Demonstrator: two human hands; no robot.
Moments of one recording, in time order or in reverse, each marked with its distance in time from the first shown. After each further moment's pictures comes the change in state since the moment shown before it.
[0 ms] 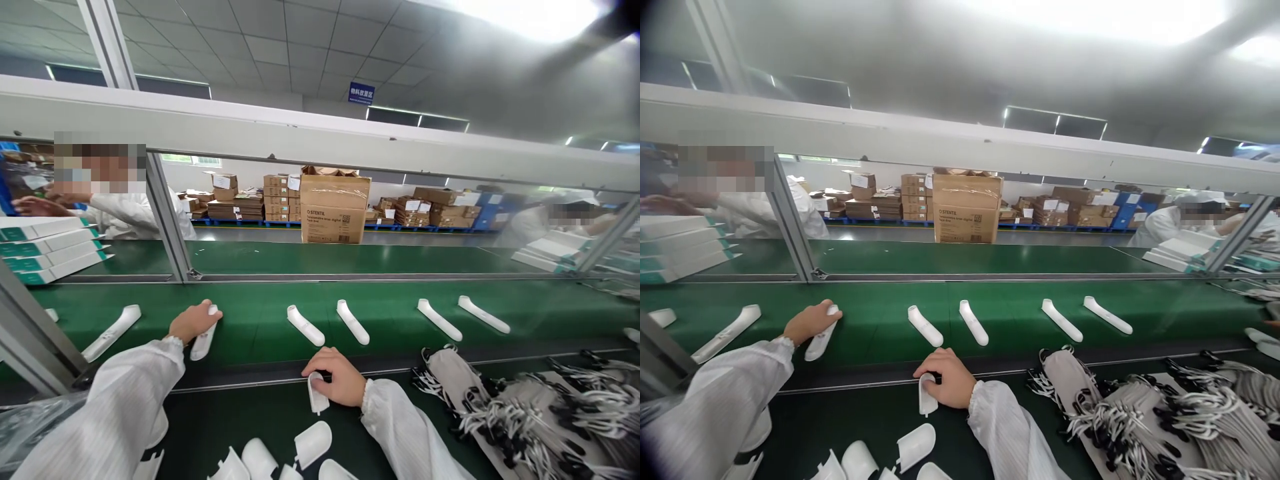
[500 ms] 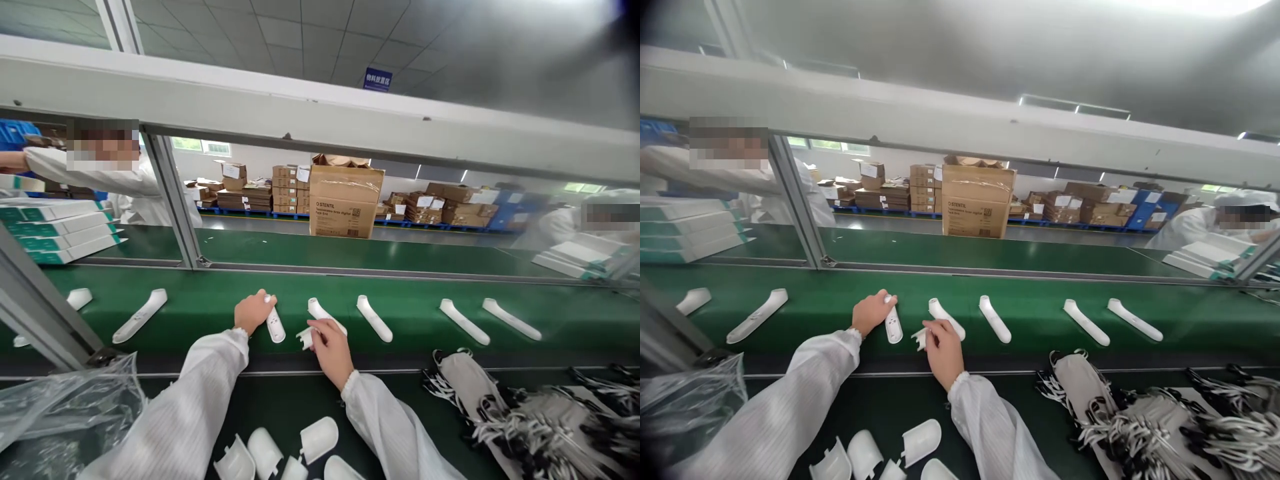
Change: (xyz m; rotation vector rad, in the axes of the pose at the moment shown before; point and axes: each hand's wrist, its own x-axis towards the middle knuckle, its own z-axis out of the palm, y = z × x) left_hand -0.030 0.120 0.051 -0.097 0.074 0.033; right_hand 0.047 0.007 0.032 0.218 0.462 0.219
